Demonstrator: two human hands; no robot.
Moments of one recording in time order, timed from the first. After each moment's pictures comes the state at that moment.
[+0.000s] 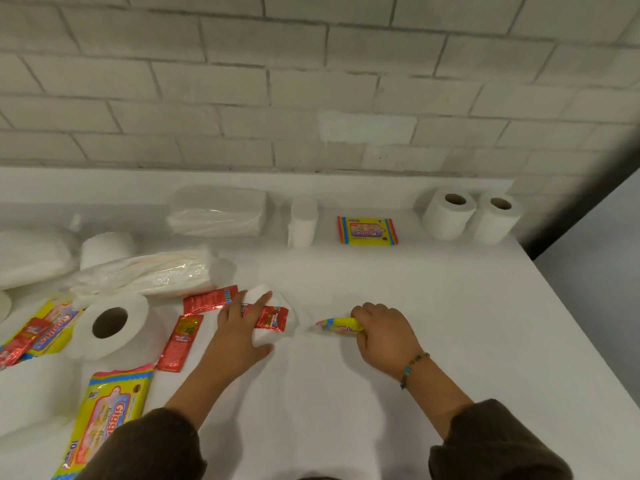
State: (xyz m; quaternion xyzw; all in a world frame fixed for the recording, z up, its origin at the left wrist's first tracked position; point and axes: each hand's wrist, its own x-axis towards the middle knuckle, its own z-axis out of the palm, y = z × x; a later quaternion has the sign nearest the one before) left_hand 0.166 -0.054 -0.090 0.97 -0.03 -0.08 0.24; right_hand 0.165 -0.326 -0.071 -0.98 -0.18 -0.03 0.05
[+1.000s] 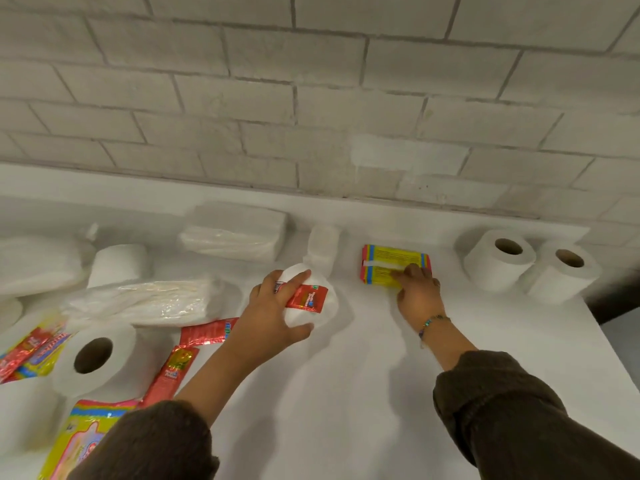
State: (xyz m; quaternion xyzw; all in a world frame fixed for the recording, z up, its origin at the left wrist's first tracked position) left_hand 0.253 -0.105 -0.028 0.95 -0.02 -0.02 0.31; right_hand 0.368 -0.382 -0.107 -0.99 -0.07 -0.04 0.10
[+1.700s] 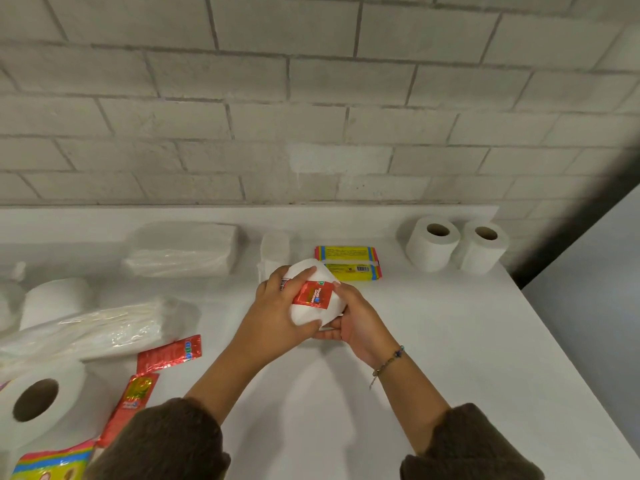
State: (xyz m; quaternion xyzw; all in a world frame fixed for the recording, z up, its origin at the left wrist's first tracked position) left_hand 0.259 -0.166 -0.016 0.93 -0.13 0.02 0.35; right_hand 0.253 -0.323 -0.014 -0.57 0.13 0.19 0.79
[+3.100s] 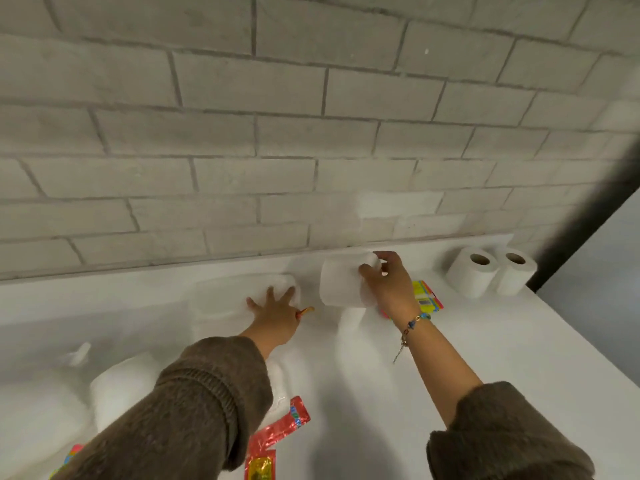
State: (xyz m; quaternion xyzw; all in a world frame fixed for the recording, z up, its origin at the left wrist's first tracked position) left_hand 0.422 0.002 -0.056 0.97 -0.16 -0.19 0.00; right_hand 0.352 -0.172 0.050 -0.81 0.21 -0.15 0.52
